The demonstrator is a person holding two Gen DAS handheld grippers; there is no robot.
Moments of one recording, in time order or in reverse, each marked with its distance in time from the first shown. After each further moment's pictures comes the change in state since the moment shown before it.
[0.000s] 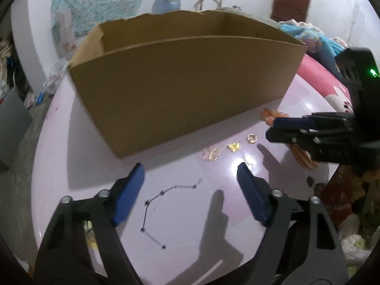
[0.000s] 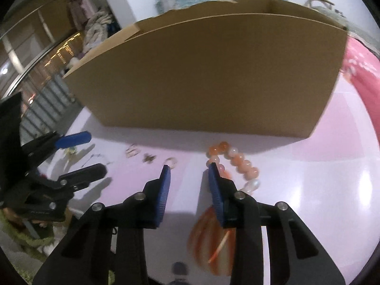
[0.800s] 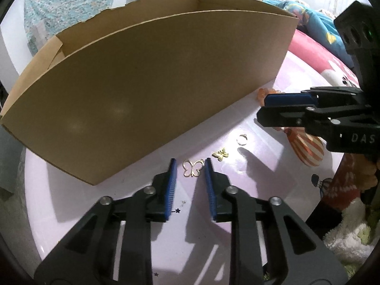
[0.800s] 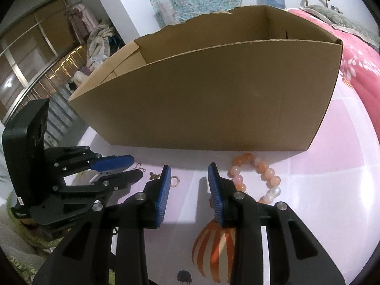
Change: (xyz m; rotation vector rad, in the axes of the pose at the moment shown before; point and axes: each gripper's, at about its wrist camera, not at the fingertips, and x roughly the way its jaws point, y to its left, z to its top) left arm 0.036 -0.024 0.022 0.141 0.107 -0.033; right arm -0.004 0.001 0.008 0.027 -0.046 0.074
